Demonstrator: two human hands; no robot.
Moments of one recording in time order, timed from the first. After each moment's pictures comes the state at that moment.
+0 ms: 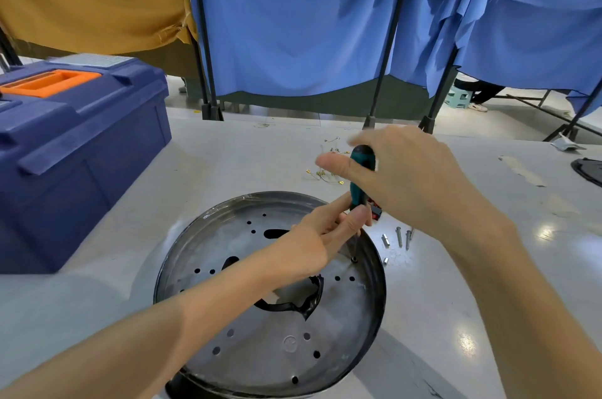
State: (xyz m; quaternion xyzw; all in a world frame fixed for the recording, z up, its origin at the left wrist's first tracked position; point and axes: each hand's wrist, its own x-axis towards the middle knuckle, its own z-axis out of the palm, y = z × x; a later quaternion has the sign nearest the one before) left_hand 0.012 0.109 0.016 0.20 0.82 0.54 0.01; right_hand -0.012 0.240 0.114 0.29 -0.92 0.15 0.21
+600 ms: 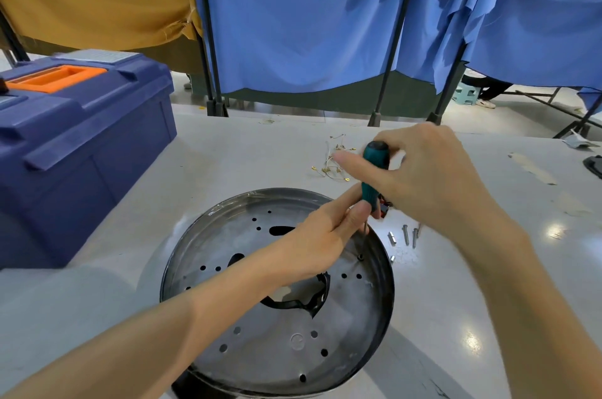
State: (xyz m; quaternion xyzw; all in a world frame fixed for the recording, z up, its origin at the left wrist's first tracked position) left_hand 0.015 0.110 0.022 0.19 0.81 0.55 0.01; right_hand -0.016 0.249 0.103 0.28 -0.90 0.25 0.24
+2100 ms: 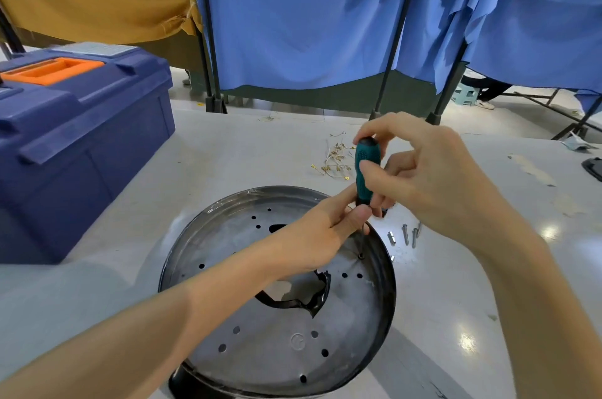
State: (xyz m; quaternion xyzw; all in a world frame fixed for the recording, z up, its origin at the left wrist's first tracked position) left_hand 0.017 0.108 0.030 0.19 0.81 0.56 0.03; right_hand -0.008 0.259 0.107 0.37 -0.84 0.39 0.12
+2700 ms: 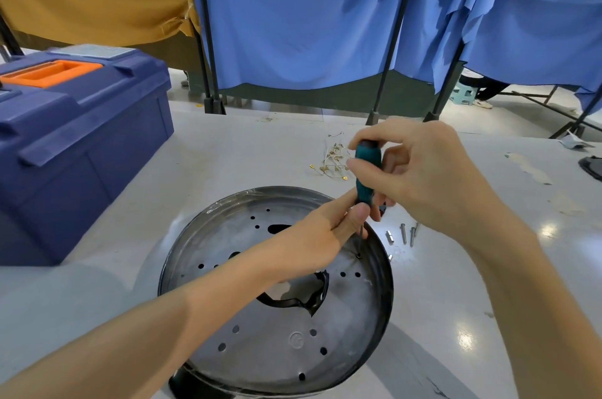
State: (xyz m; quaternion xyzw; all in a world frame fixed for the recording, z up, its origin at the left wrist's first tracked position) left_hand 0.022 0.110 0.029 0.19 0.82 0.55 0.04; right_hand -0.009 0.256 0.112 0.34 -0.86 0.35 0.14
